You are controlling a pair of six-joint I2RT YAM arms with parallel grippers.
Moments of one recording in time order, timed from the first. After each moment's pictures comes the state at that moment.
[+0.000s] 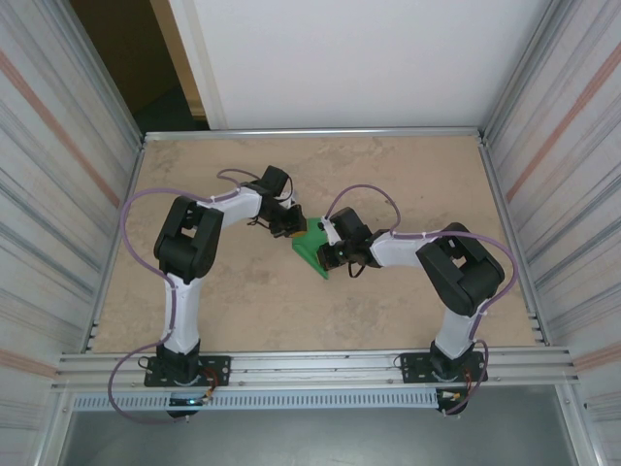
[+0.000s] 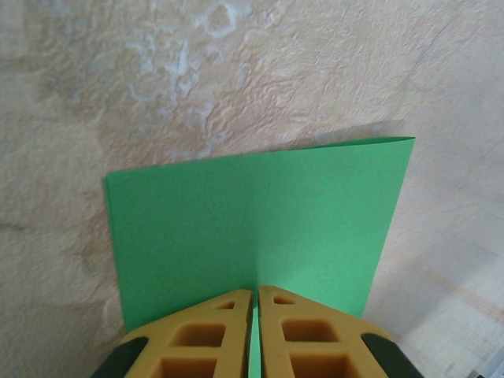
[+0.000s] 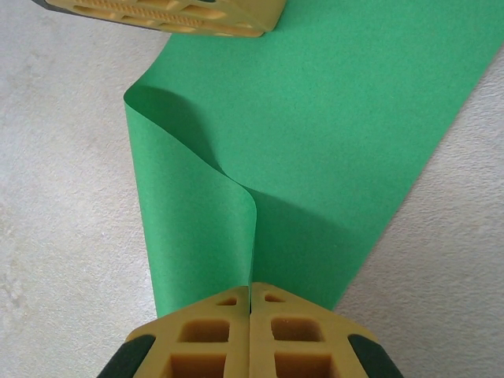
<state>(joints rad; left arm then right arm) -0.45 2.12 1.44 -0.51 0.49 -0.59 0.68 1.79 0.88 -0.02 -0.22 0.31</state>
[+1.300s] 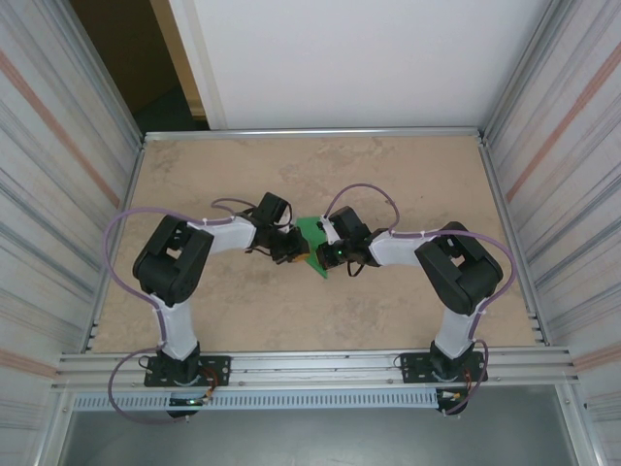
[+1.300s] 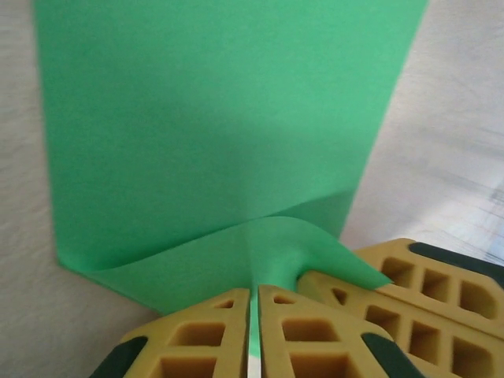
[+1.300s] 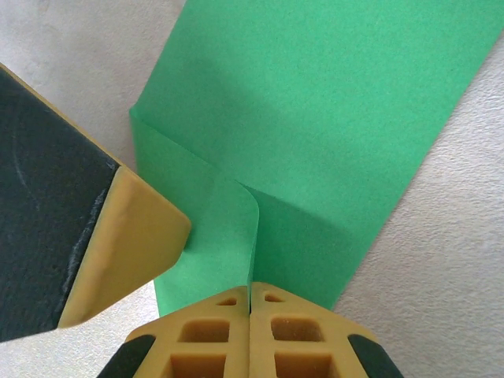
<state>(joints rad) -0.54 1.89 1.04 -0.24 0.53 -0.84 0.68 1.80 0.90 -0.03 -0.22 0.32</state>
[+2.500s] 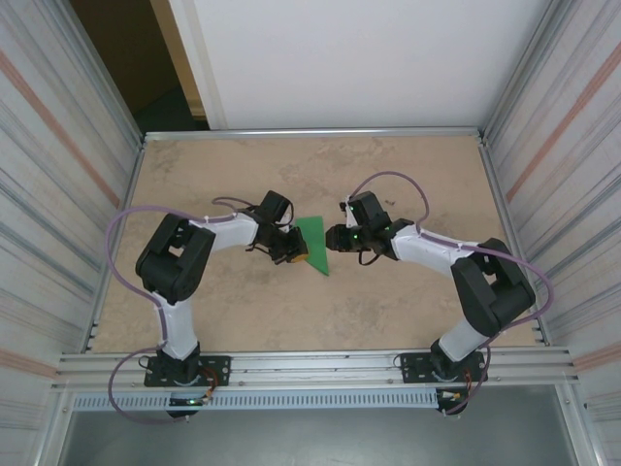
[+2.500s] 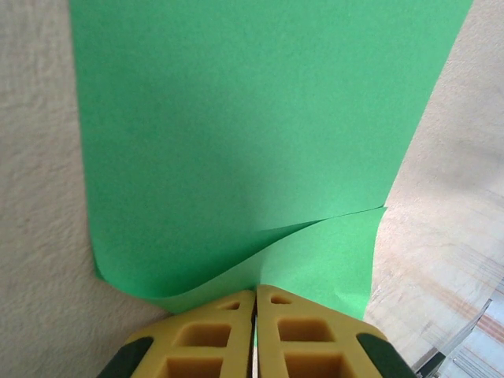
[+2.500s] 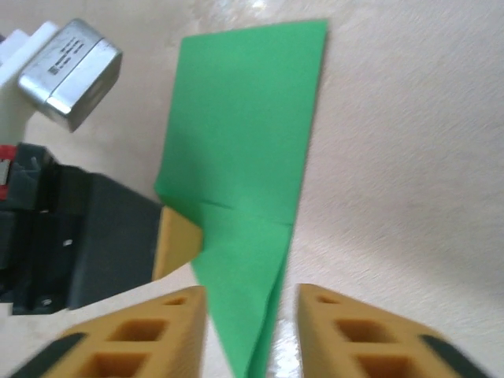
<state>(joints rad) -0.54 1.92 1.09 -0.34 0.49 -0.85 0.59 1.60 0.90 -0.18 -0.25 0.54</state>
